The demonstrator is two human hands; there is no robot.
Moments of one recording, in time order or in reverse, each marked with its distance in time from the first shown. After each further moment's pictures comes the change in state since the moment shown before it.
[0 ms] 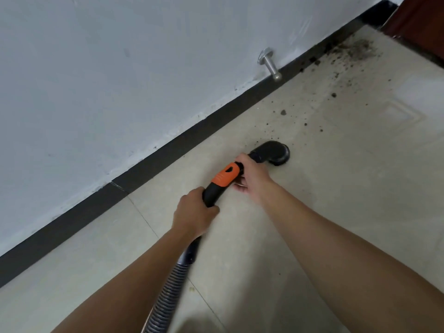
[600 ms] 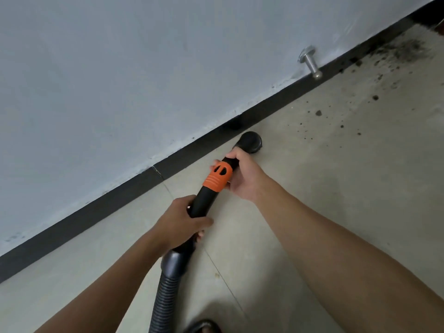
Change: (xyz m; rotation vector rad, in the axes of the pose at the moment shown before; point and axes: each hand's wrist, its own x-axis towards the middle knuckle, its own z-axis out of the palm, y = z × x) left_hand -0.060 -0.047 -0.069 -0.224 -0.129 -0.098; right_hand -0.032 0.016 0.073 0.163 -0.476 0.167
